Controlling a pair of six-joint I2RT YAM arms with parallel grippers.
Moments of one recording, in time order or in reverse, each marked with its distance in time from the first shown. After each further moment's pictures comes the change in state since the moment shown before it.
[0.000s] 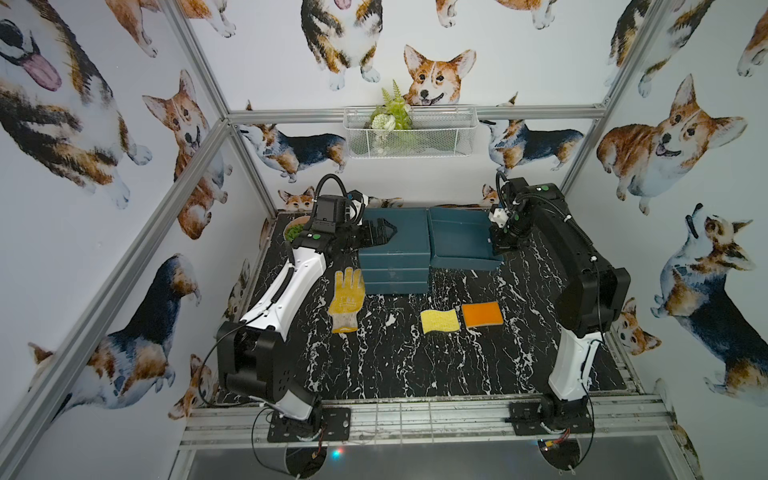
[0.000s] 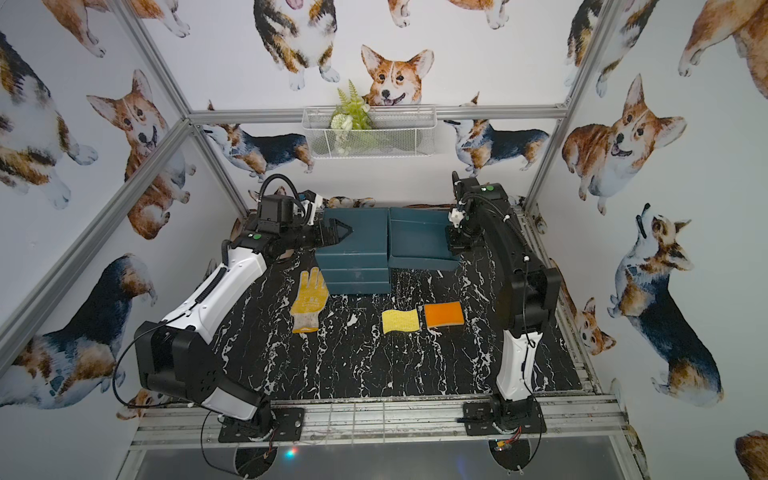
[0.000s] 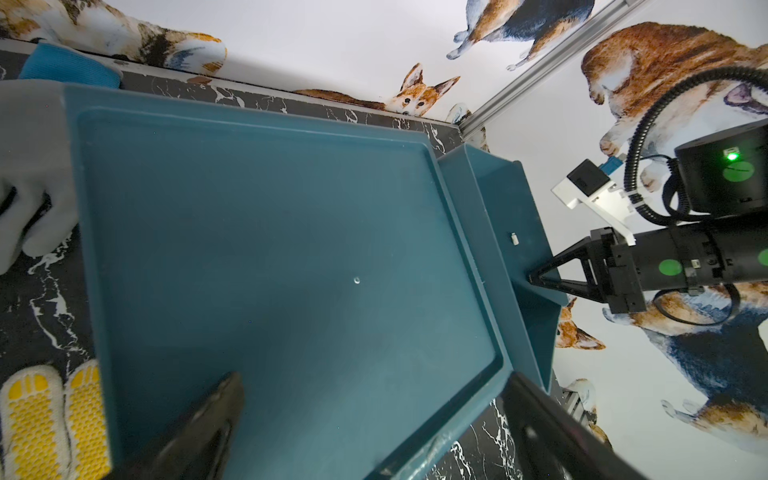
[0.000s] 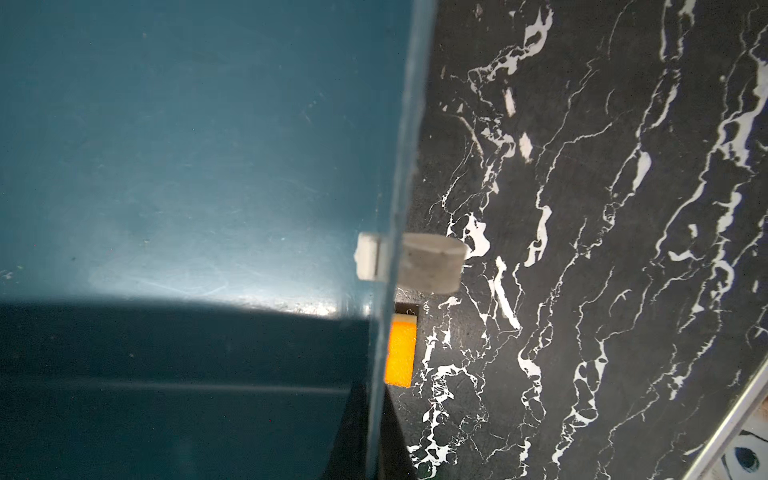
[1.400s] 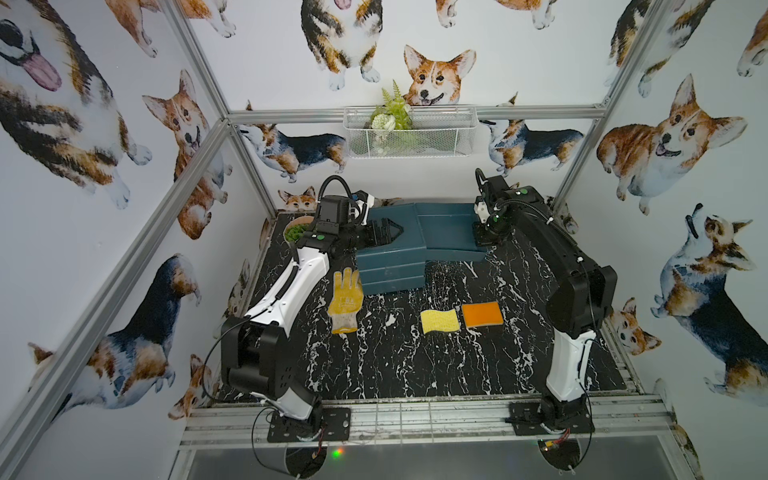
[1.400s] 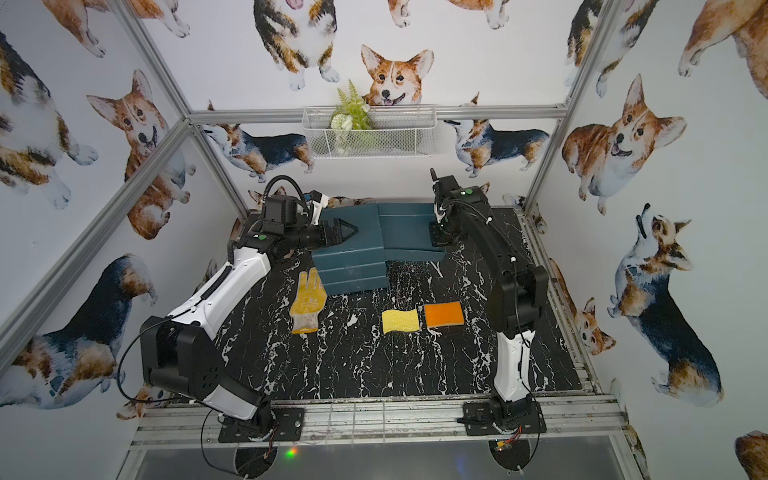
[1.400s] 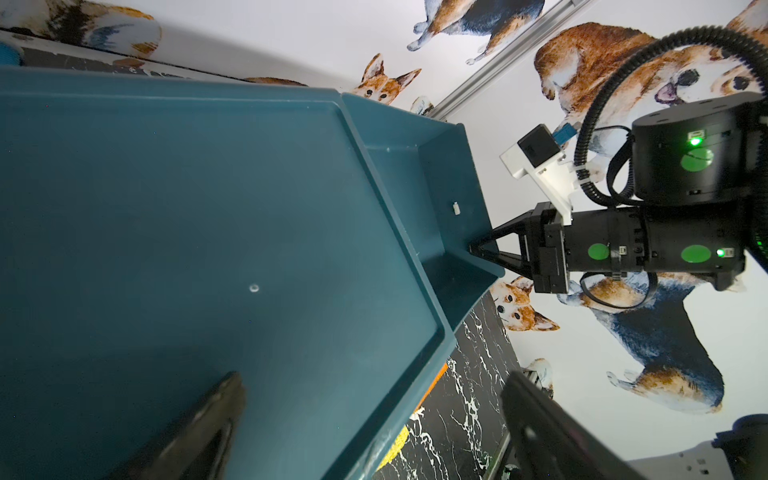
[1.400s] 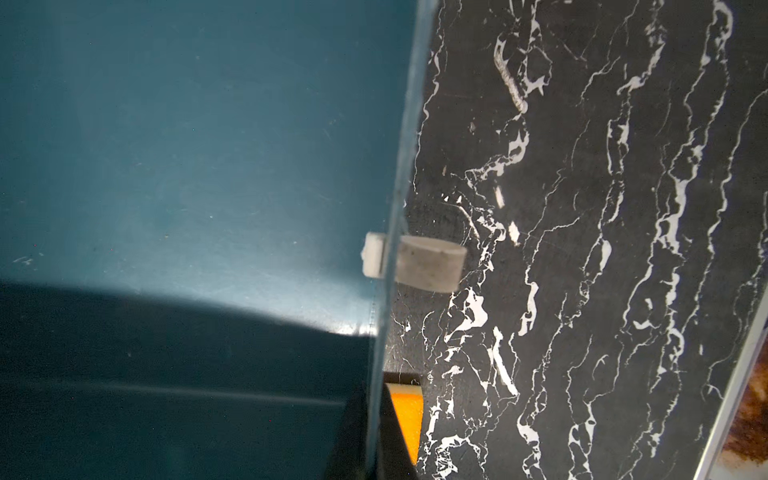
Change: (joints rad) left arm -0.014 0.026 -0.009 0.065 0.097 -0.043; right arm 0.124 0.013 0.009 0.169 0.150 0.059
